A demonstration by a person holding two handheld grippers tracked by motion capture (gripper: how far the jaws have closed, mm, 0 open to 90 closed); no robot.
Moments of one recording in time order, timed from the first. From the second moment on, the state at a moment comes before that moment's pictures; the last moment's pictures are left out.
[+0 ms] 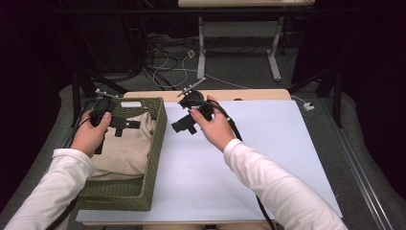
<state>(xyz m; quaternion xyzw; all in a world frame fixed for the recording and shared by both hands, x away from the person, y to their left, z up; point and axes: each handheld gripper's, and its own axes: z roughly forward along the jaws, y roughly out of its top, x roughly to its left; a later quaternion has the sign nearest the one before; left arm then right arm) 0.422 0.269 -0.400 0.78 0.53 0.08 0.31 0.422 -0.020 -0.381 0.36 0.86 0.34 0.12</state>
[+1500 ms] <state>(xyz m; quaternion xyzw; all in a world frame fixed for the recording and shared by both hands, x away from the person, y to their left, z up) 0.347 0.190 -0.406 0.82 0.42 0.03 0.38 0.338 -0.222 -0.406 0.44 0.81 0.37 0.10</state>
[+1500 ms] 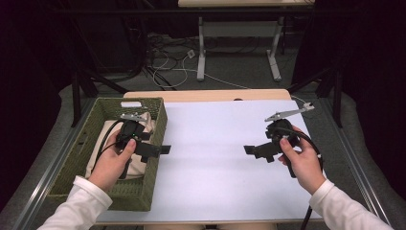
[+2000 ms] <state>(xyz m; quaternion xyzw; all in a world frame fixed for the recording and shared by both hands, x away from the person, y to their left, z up) 0.313 0.194 -0.420 0.82 0.41 0.04 0.40 0.310 -0.251 -0.458 0.46 0.80 0.37 0.10</state>
